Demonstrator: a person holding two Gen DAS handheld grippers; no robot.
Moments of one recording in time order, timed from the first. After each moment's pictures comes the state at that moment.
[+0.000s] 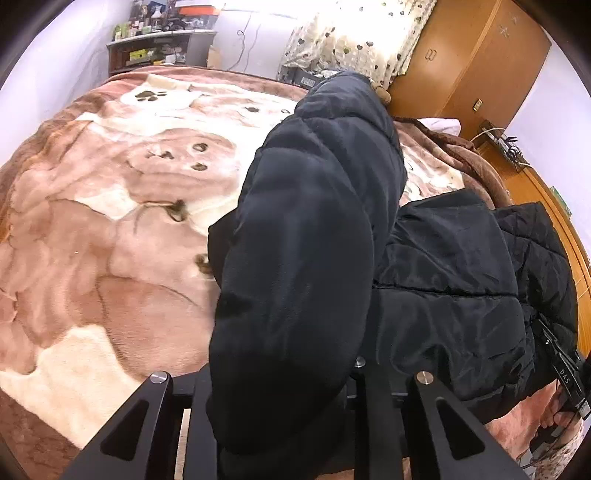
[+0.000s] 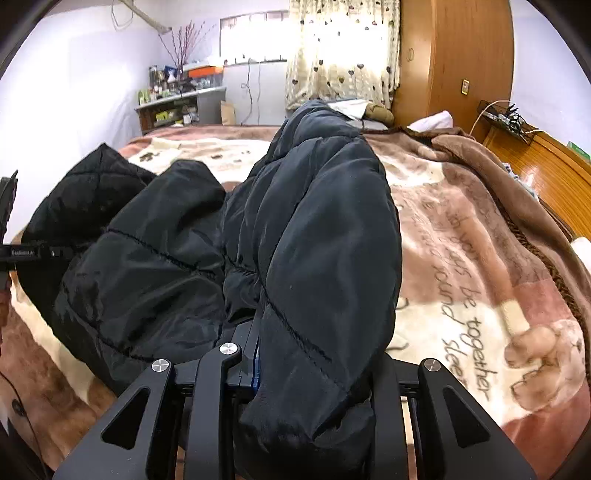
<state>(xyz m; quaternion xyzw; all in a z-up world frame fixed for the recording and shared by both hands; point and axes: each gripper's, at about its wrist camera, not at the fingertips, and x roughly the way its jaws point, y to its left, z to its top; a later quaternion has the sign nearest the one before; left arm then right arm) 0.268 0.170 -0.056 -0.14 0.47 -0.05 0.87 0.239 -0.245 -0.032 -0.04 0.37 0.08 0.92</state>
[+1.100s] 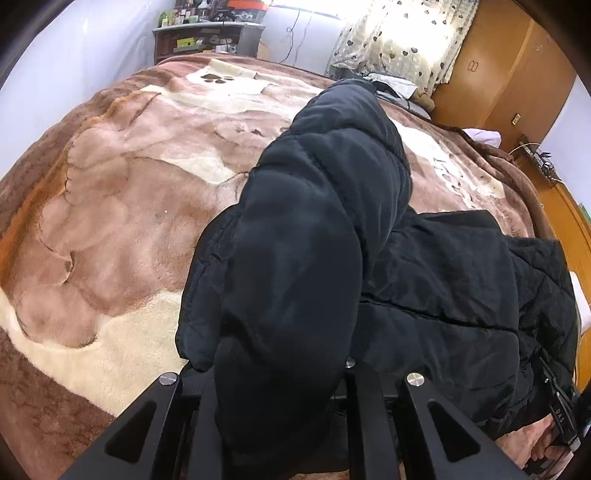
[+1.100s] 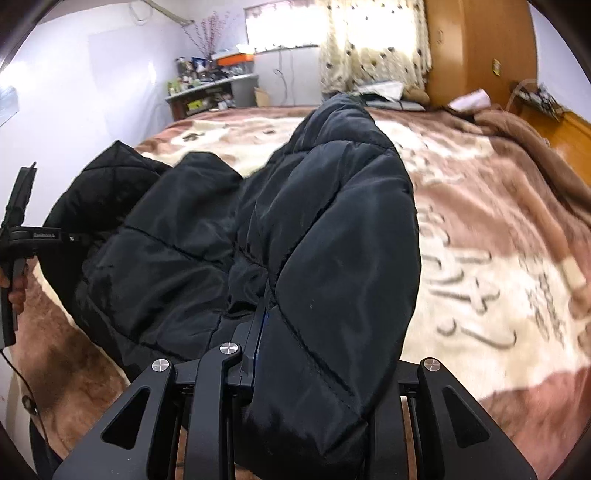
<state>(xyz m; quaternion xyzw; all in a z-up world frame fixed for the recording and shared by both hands) 0.269 0.252 -0.079 -0.15 0.49 0.02 0.86 0.207 -0.169 -0.090 0.00 0.40 0.14 0.91</state>
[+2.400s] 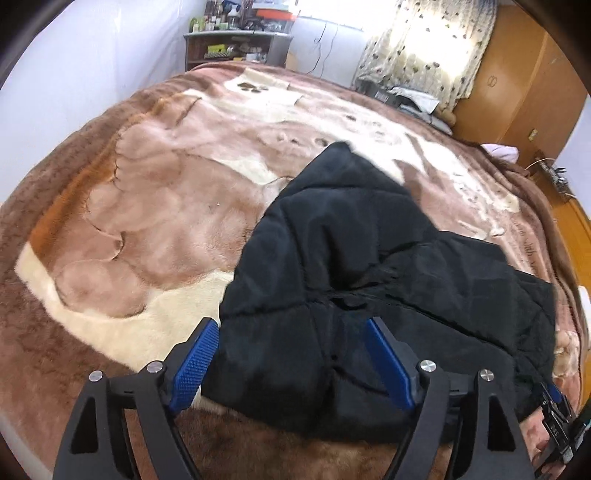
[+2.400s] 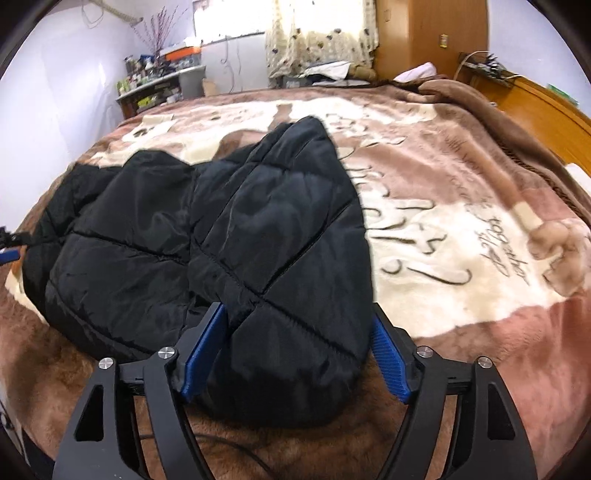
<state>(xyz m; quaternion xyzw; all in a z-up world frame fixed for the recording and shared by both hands) 0.221 0.271 -0.054 -0.15 0.47 0.06 0.87 0.153 -0.195 -0.080 0.01 0.42 0.03 0.91</state>
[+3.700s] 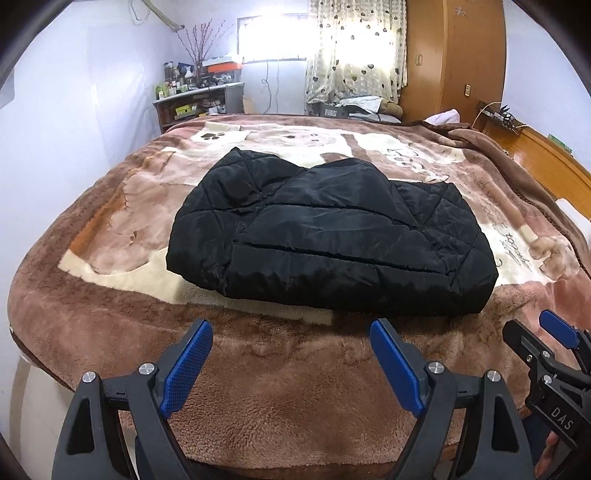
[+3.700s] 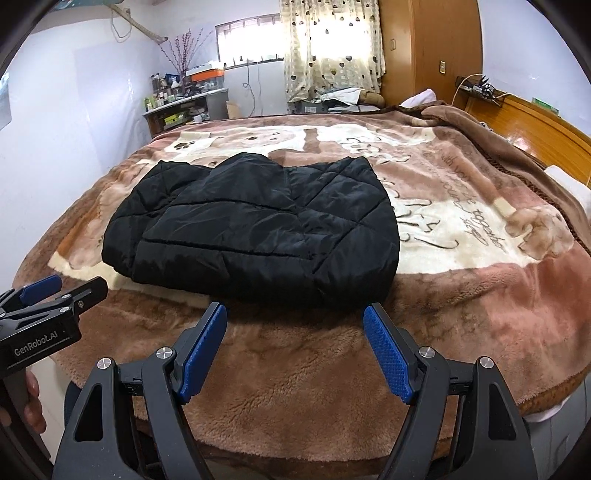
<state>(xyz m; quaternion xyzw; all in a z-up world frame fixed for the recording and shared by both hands) 0.032 0.102 -0.017 -0.02 0.40 0.05 0.91 0.000 -0.133 -0.033 0.01 0.38 0.06 0.92</state>
